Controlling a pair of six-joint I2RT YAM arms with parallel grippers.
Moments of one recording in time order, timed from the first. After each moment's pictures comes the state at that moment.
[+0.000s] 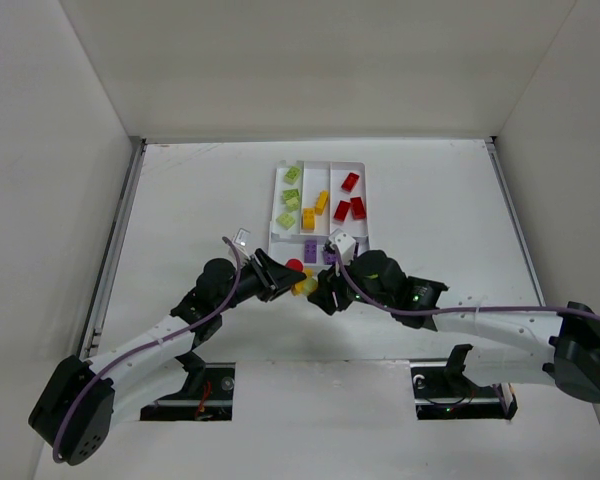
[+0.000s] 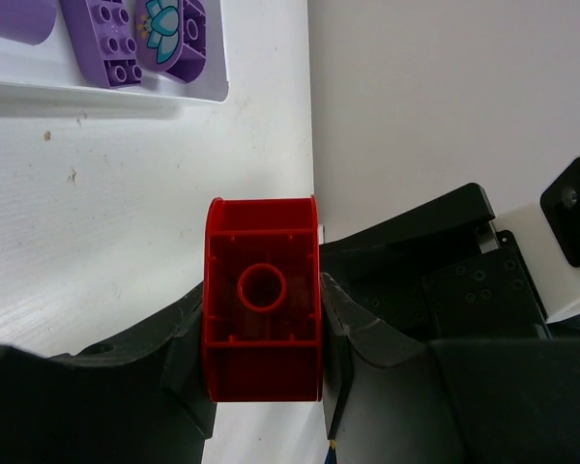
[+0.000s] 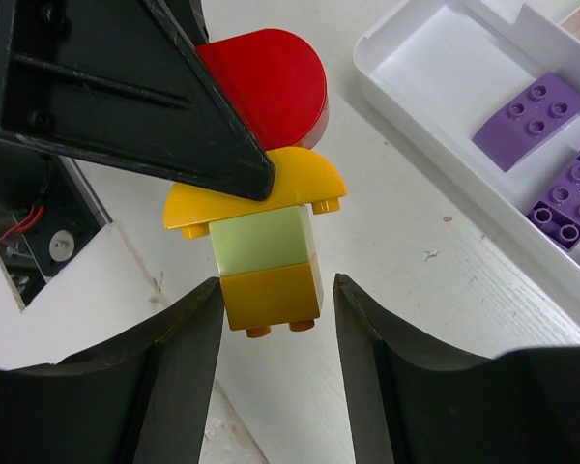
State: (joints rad) left arm -0.63 0.89 0.26 0.40 0.33 -1.26; right arm 1.02 1.16 0.68 0.03 -0.03 0.33
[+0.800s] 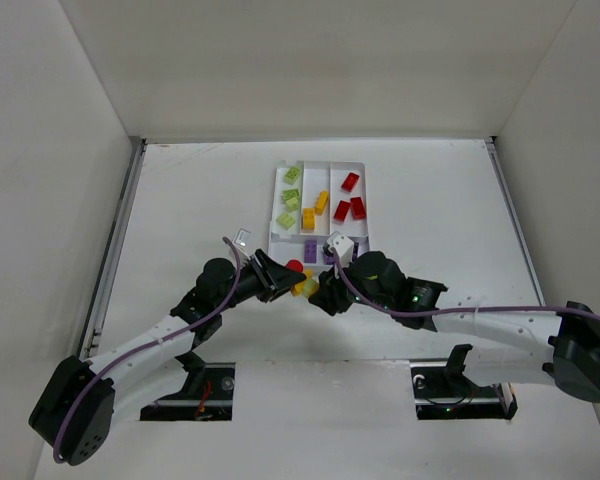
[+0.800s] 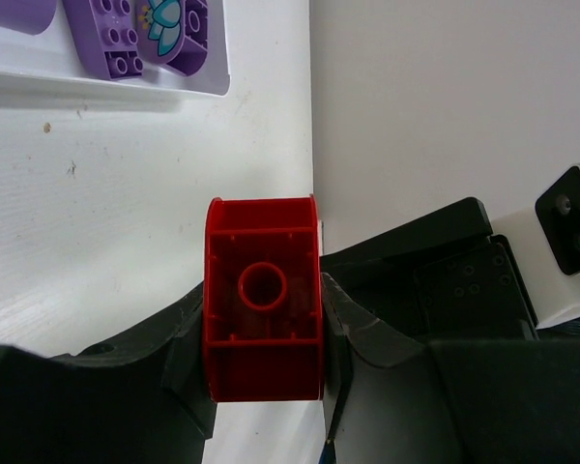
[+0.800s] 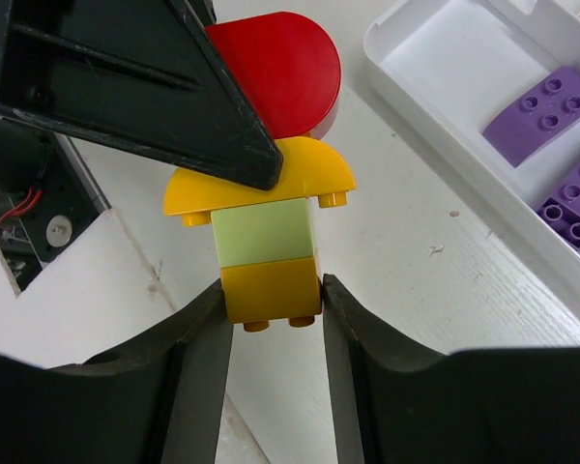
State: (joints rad) left arm -0.62 0.89 0.26 0.39 0.34 -1.26; right arm 1.02 1.16 0.67 0.03 -0.03 0.31
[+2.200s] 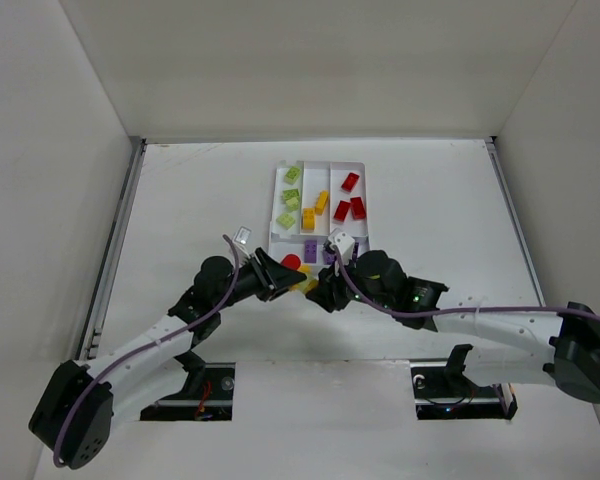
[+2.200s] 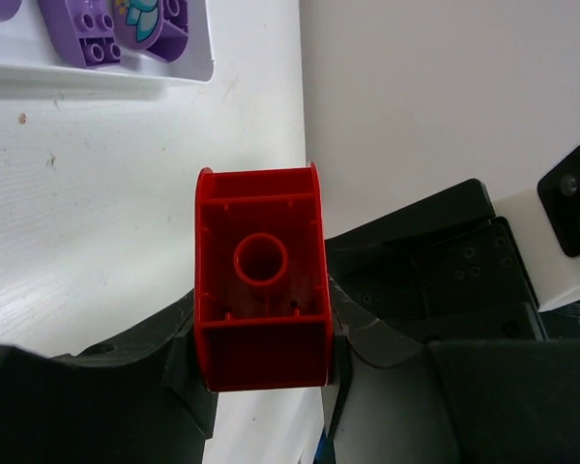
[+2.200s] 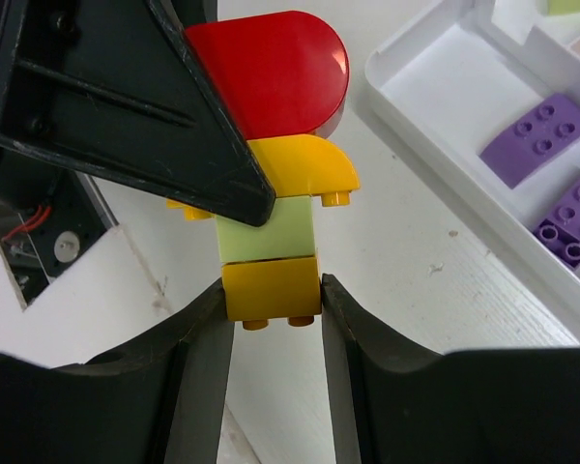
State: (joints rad) left arm -0.61 0.88 0.27 0.37 0.38 -1.25; right arm 1.02 1.16 0.67 0.06 -0.05 0.31
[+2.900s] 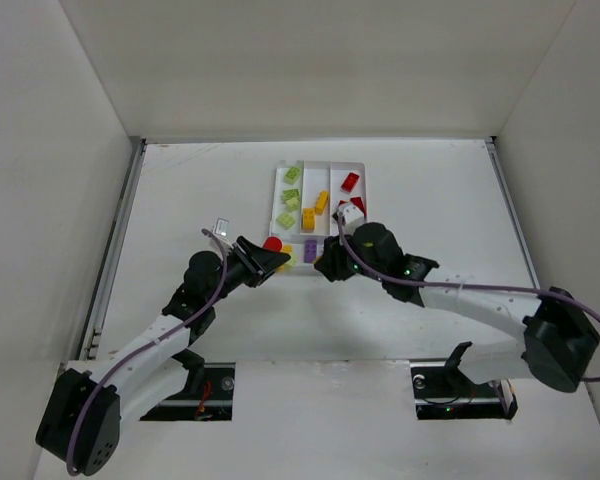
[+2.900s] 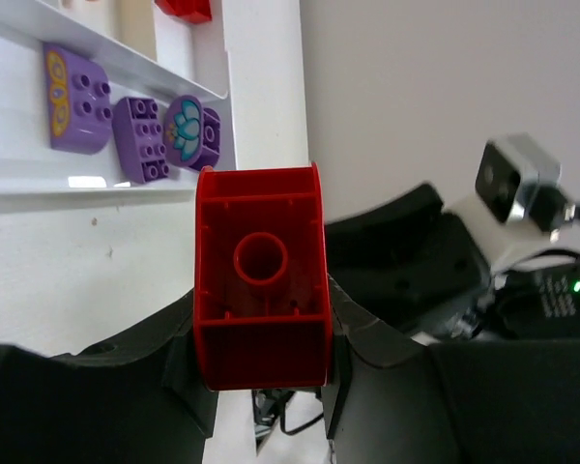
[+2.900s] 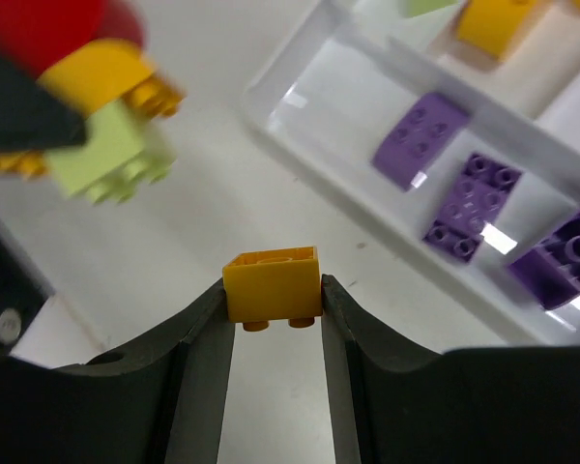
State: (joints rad) left arm -0.47 0.85 0.27 0.39 0.32 -1.22; right arm 0.87 1.26 0.74 0.03 0.00 0.35
